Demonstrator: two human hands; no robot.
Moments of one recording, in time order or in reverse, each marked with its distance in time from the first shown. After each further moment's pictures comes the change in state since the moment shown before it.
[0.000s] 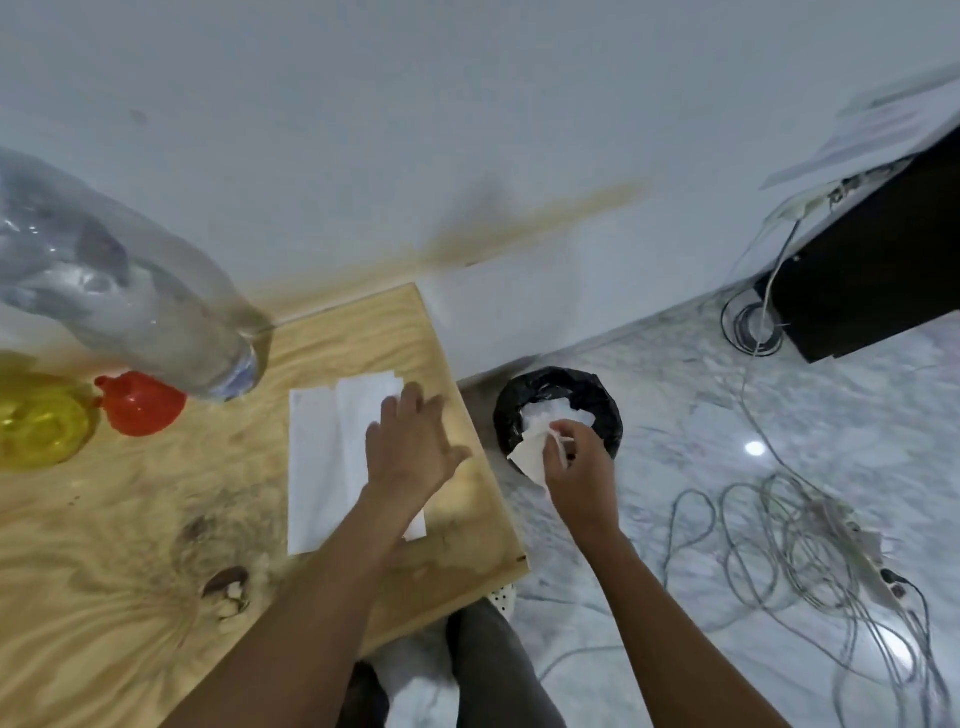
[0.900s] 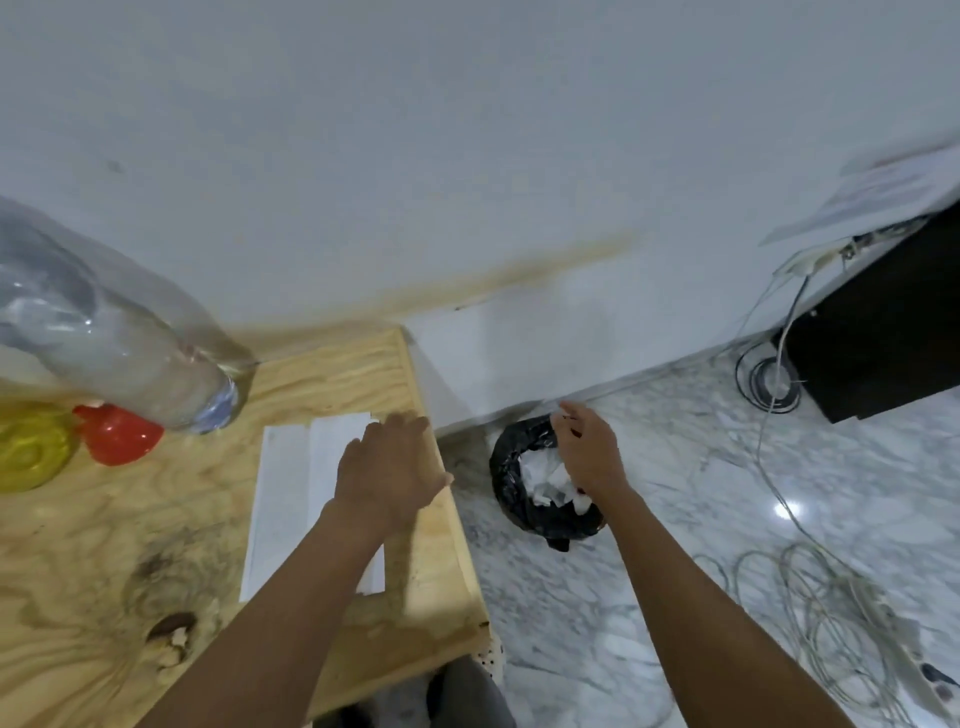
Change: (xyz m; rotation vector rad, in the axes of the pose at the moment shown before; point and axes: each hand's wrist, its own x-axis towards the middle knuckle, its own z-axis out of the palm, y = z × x) left_hand 0.006 0.027 -0.041 0.009 -0.038 -0.046; right_hand 0.117 0.001 -0.032 0.027 -0.194 0.051
